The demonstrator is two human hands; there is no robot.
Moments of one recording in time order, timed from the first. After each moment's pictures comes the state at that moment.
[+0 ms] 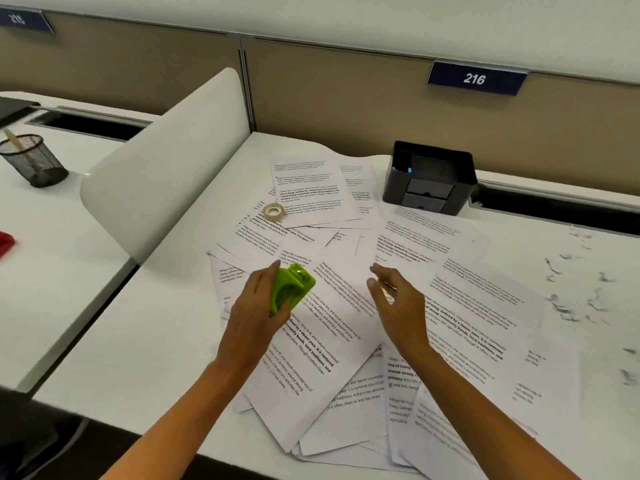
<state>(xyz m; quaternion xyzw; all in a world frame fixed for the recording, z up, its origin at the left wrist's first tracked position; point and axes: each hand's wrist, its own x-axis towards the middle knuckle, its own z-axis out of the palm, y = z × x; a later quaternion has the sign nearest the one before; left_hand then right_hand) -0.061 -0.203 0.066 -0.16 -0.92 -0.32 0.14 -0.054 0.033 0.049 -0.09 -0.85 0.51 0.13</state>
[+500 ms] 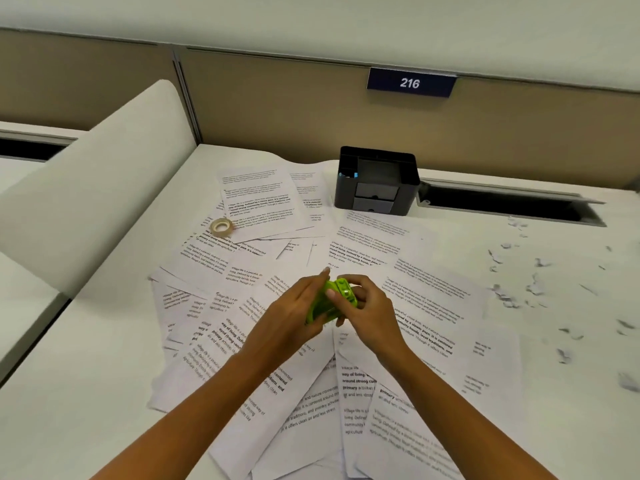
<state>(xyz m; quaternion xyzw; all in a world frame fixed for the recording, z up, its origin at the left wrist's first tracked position) -0.082 -0.096 0.073 -0.39 -0.87 -0.28 0.08 -0.040 0.061 0.086 -0.13 -0.80 0.58 0.05</state>
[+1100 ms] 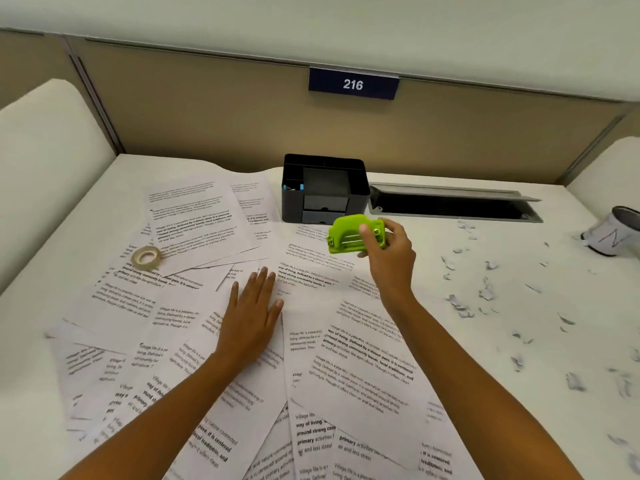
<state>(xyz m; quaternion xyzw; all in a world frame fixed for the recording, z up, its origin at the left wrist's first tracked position) -0.171 -0.045 -0.005 -0.26 -0.94 -0.20 -0.02 -0.137 0.179 0.109 -0.28 -0.74 0.54 0.29</state>
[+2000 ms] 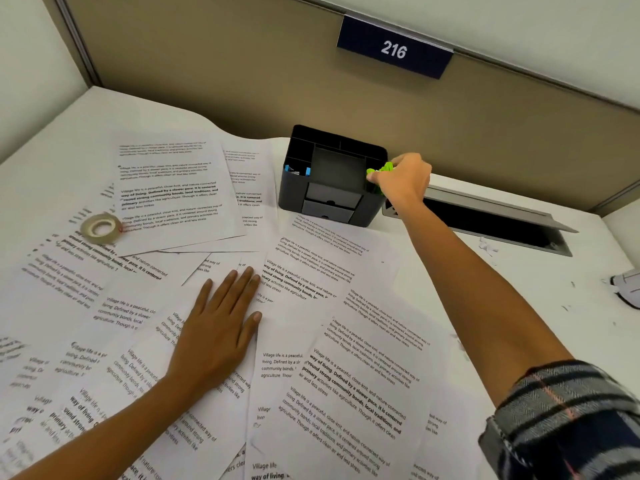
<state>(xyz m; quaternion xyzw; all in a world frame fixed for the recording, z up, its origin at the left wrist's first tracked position) -0.175 -0.043 -0.016 -0.25 -0.96 -0.14 0.02 -0.318 0.268 0.124 -0.33 -0.88 0.29 0.17</state>
